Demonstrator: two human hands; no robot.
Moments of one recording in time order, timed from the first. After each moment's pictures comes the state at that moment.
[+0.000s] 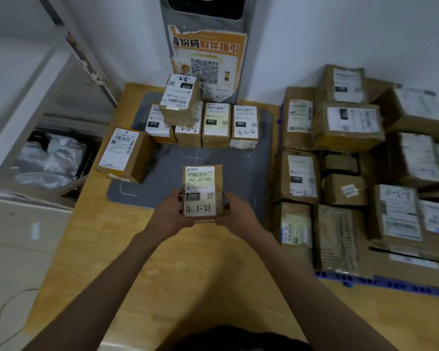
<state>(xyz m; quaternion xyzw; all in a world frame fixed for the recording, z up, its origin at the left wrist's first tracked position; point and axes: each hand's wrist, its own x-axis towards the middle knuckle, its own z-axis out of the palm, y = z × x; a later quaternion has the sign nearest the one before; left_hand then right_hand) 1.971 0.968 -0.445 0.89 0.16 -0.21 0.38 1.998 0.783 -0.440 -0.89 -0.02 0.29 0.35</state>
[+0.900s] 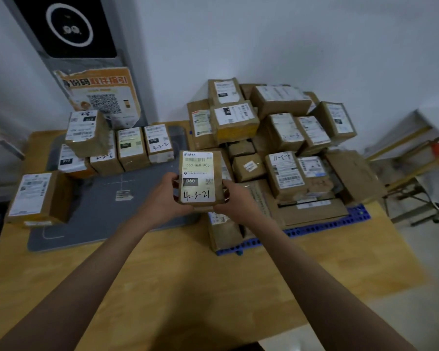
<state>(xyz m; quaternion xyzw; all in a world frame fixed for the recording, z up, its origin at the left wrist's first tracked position) 1.985 0.823 -0.374 0.90 -0.09 -0.18 0.40 1.939 0.623 -0.356 -0.91 0.07 0.12 0.39</state>
